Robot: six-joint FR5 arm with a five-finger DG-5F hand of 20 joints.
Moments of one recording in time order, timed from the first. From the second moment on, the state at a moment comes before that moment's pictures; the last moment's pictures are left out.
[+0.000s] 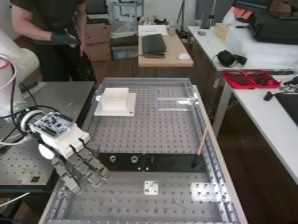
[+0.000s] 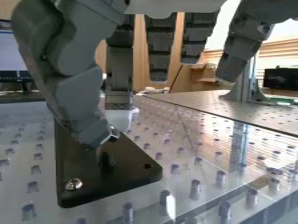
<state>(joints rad) 1.54 -1.80 -2.40 -2.21 -1.10 -0.72</state>
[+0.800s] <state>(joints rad) 1.60 -1.61 -2.37 -2.36 -1.21 -0.78</state>
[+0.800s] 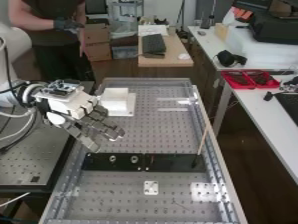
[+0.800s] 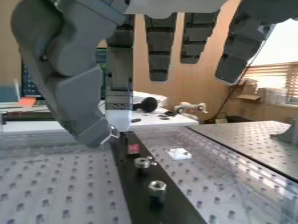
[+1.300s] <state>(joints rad) 1.70 -1.57 -2.31 -2.51 -1.49 -0.75</state>
